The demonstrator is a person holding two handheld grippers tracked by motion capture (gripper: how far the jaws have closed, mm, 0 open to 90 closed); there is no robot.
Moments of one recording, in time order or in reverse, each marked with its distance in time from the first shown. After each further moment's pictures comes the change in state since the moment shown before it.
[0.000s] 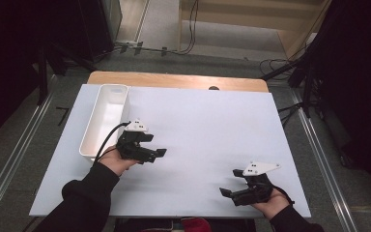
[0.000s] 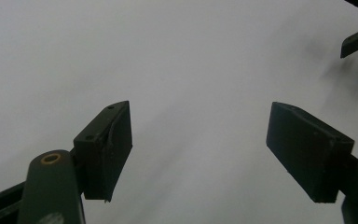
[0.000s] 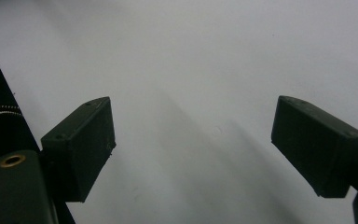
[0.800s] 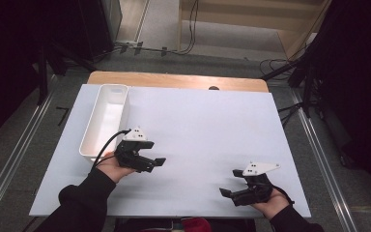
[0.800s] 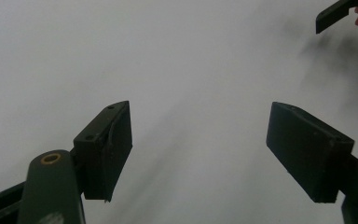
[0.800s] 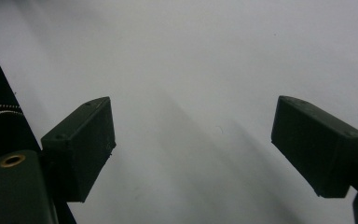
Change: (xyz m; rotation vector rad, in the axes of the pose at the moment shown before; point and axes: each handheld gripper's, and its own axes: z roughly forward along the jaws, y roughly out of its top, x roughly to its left) left arm -0.011 -0.017 -0.004 0.010 -0.053 0.061; right arm 0.000 0.000 0.000 0.001 0.002 -0.002
